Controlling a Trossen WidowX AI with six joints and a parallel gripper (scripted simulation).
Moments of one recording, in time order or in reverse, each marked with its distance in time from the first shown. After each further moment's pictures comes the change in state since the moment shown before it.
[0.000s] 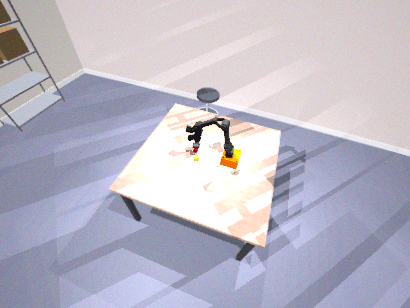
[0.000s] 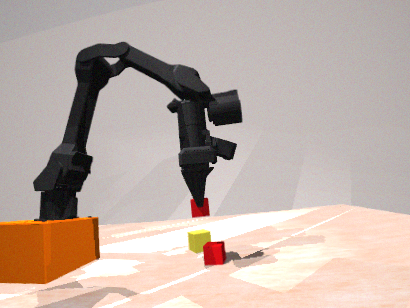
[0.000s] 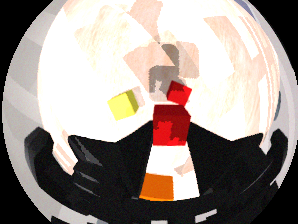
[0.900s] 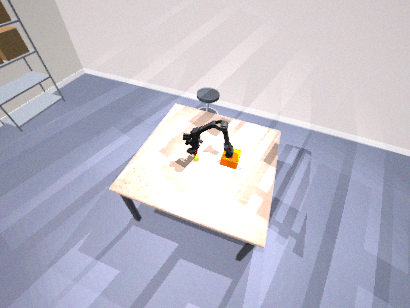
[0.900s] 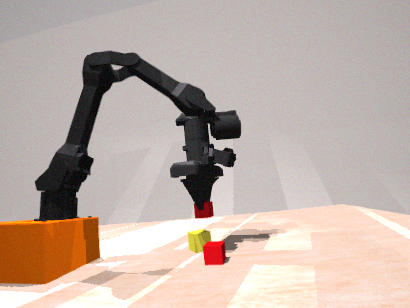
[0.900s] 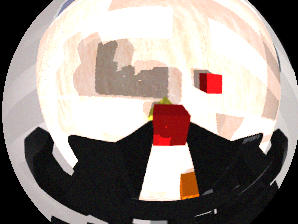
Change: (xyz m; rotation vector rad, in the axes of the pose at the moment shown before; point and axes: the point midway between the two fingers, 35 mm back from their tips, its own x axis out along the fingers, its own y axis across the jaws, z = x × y) arm 0.012 0.069 0.012 0.416 -0.001 0.007
